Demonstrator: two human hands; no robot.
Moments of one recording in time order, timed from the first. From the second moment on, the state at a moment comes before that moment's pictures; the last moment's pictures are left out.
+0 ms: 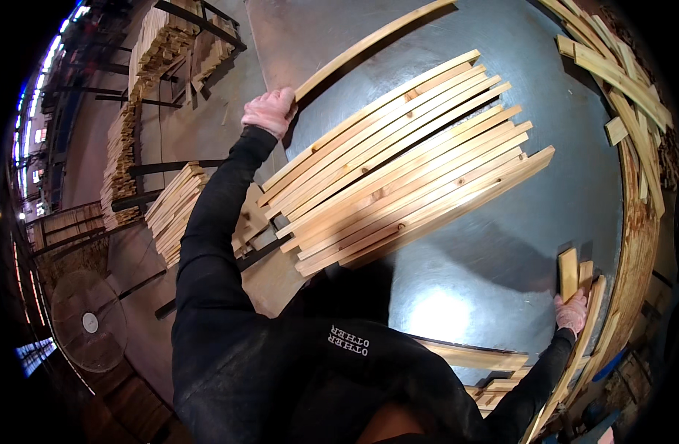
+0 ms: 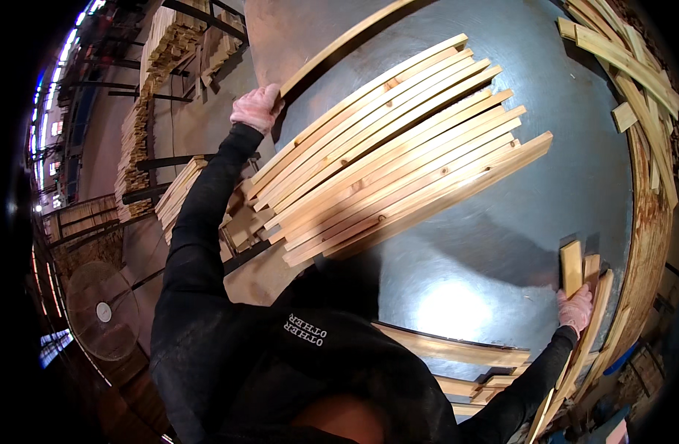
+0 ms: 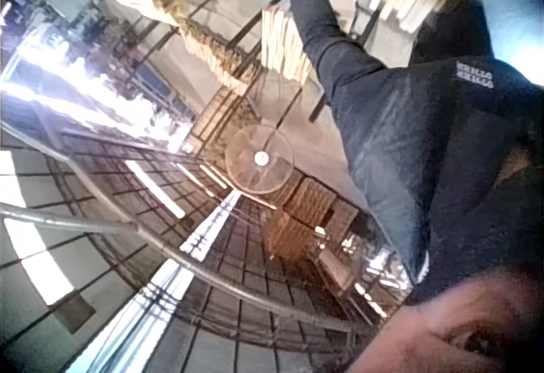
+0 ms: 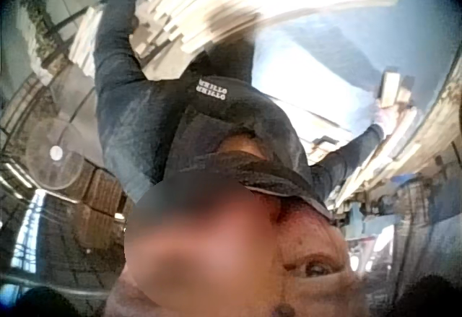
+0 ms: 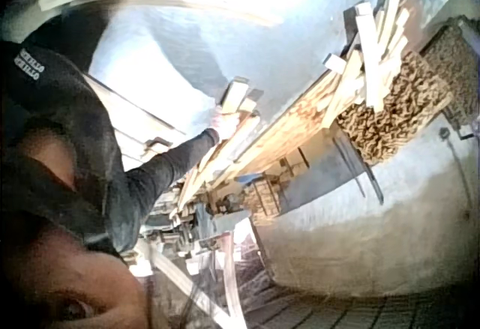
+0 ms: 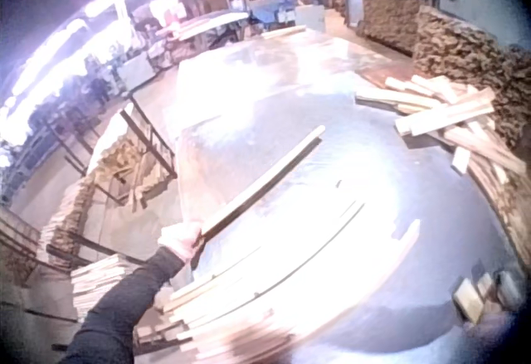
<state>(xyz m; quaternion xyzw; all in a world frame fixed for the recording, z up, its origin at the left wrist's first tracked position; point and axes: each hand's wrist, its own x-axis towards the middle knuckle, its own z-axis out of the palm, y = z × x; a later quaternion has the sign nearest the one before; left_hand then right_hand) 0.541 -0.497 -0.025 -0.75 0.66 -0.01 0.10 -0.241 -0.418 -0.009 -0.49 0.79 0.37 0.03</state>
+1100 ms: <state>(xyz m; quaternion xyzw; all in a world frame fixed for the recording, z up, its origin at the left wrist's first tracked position) 0.627 -0.480 -0.042 -0.66 0.50 0.40 -0.39 -0.013 -0.436 -0.008 -0.68 0.70 -0.03 0.22</state>
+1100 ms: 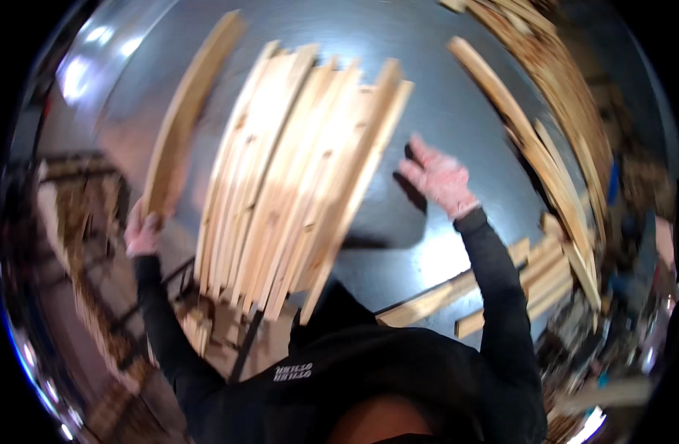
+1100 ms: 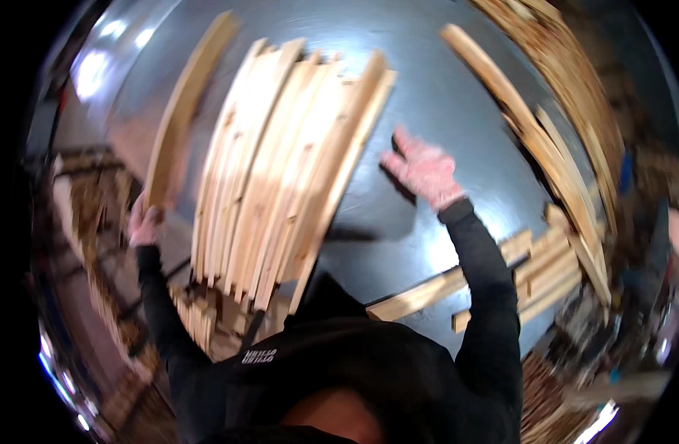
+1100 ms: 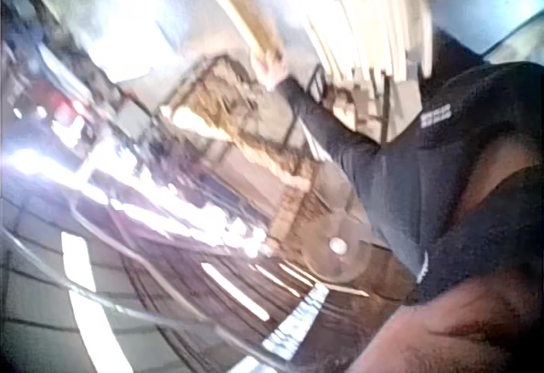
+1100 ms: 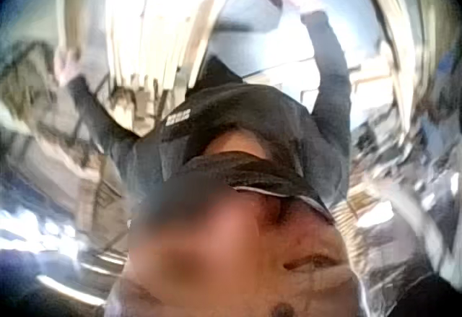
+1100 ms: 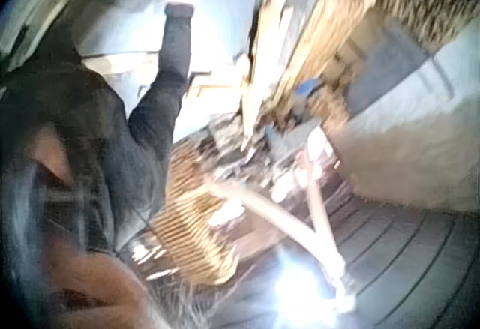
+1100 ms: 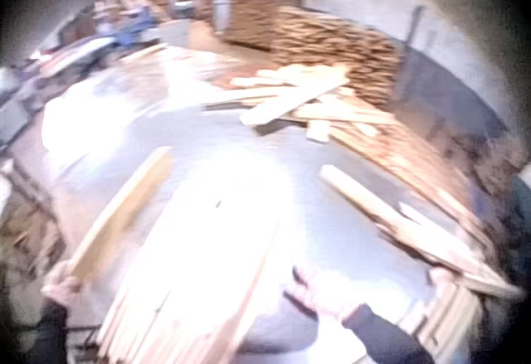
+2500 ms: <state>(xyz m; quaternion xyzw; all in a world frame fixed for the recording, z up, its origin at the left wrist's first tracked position) 0.138 -0.299 -0.011 -0.30 0.24 0.90 -0.22 -0.055 -0.247 0.122 -0.38 0.85 -0.27 0.24</state>
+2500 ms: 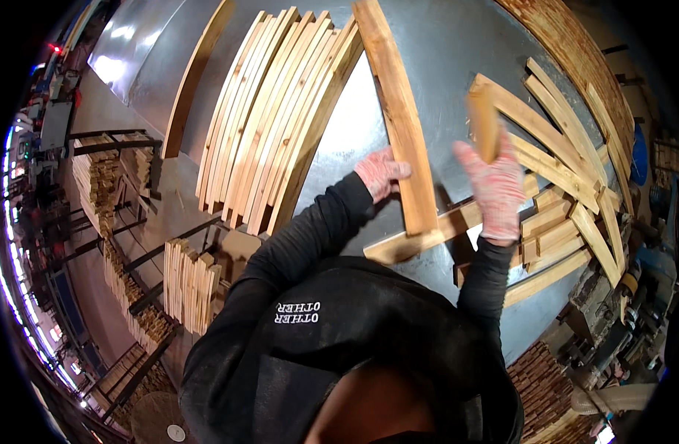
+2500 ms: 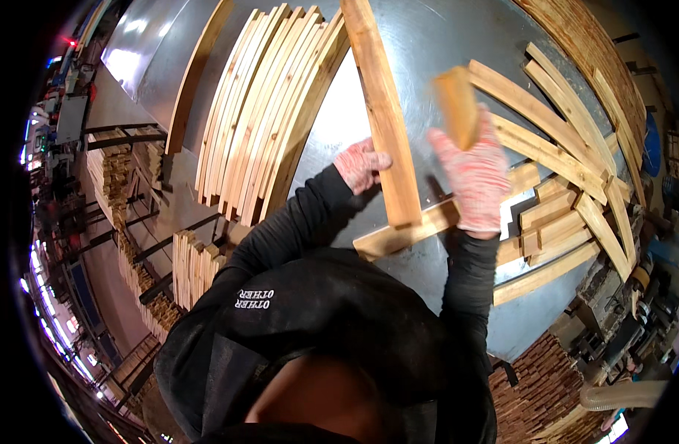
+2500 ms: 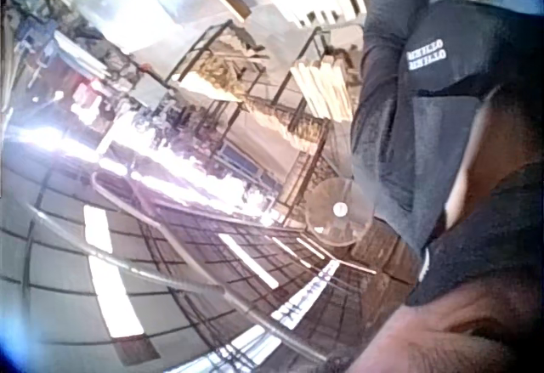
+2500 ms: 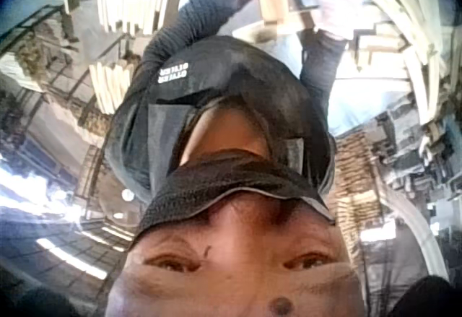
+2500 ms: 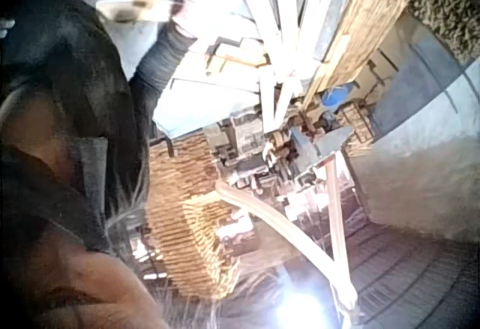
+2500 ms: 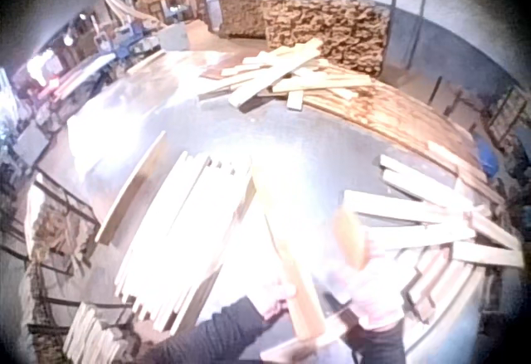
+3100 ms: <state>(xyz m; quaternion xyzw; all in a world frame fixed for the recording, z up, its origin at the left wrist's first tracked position) 0.007 -0.586 0.157 -0.56 0.71 0.27 -0.33 -0.041 -0.164 0.148 -0.62 0.77 -0.16 0.02</state>
